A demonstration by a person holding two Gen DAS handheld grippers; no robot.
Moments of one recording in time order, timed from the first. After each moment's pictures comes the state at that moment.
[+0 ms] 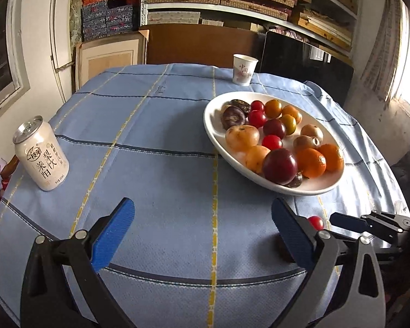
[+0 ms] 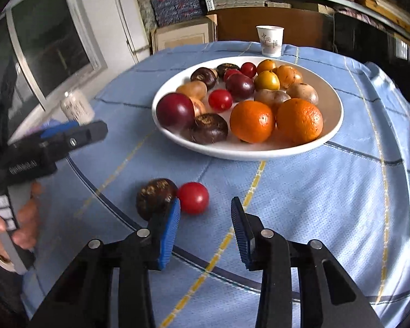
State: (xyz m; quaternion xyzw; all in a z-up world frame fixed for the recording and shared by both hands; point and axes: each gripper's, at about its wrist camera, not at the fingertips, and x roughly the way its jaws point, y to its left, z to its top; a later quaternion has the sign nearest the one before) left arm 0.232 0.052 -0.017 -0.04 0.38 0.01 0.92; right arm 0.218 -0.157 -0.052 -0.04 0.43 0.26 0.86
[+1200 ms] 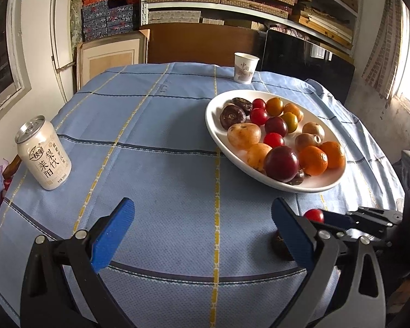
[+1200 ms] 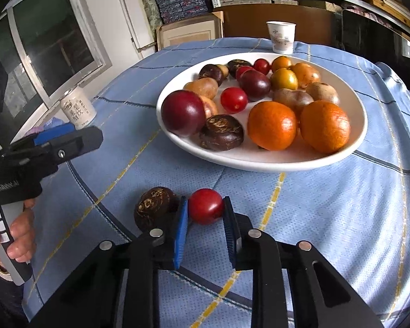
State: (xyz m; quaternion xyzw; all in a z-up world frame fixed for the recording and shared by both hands) left arm 0.234 0.052 -0.018 -0.04 0.39 0.01 0.92; right arm 0.235 -0.153 -0.053 0.00 0.44 0.27 0.86
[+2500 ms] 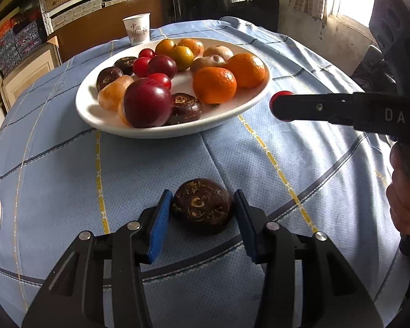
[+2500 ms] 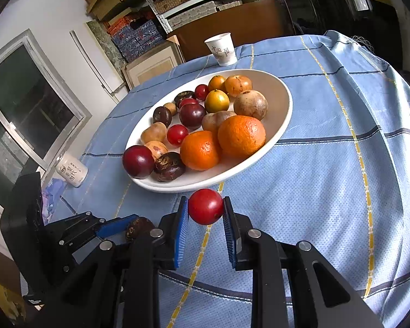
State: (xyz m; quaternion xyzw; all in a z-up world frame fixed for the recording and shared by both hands) left arm 0.242 -0.040 -0.066 0.10 0.45 -0.17 0.87; right arm 0.243 -0.213 -0.039 0.13 0.43 0.22 0.87
